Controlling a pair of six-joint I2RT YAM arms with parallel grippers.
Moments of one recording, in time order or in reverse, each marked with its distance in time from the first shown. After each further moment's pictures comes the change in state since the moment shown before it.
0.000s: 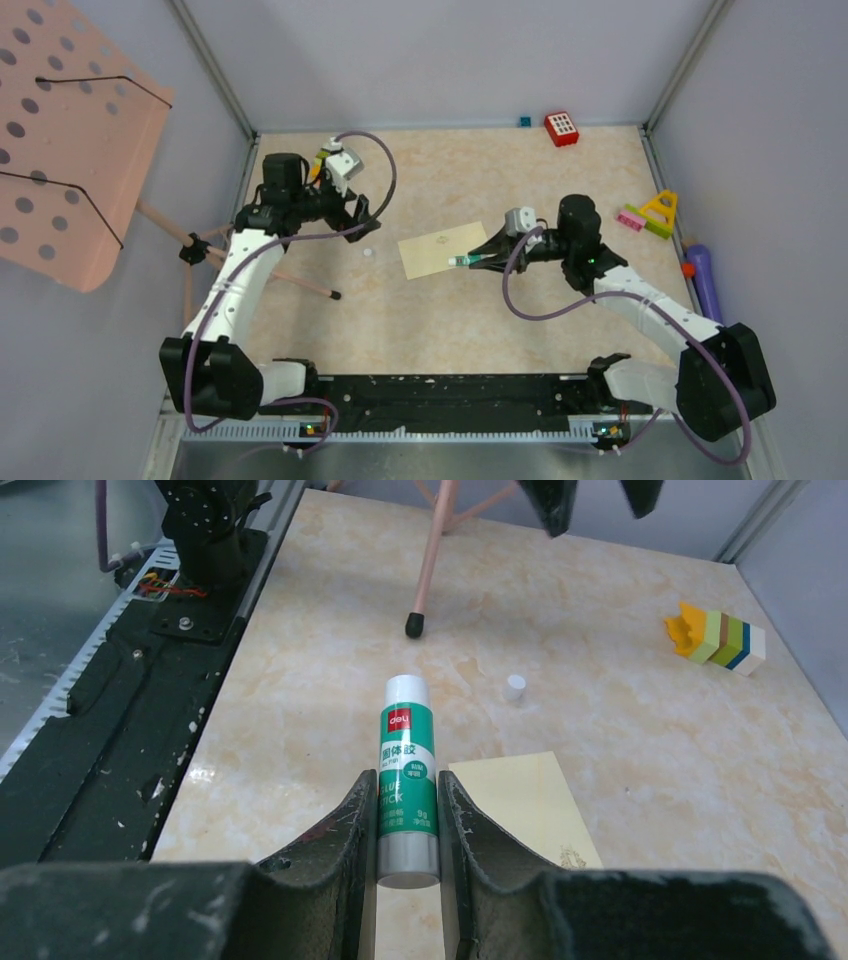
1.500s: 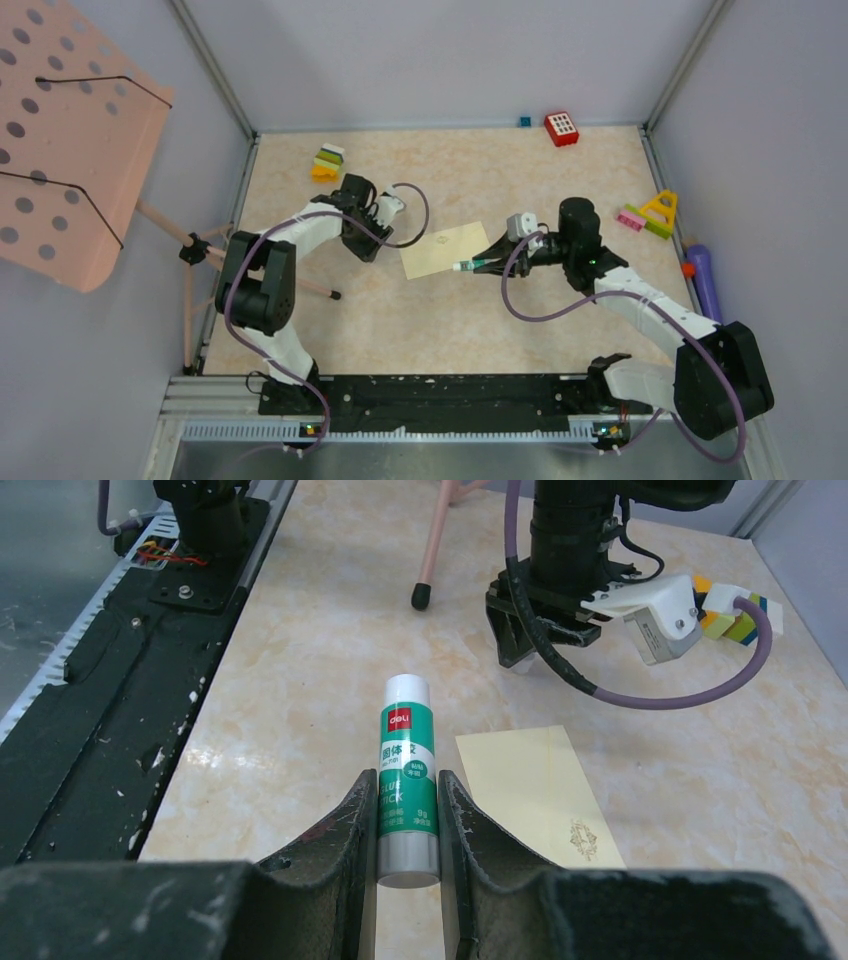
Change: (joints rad) left arm -0.193 0.483 -0.020 -0.133 -0.628 0.109; right arm -0.032 0.003 -0.031 -0.061 -0.032 -0.092
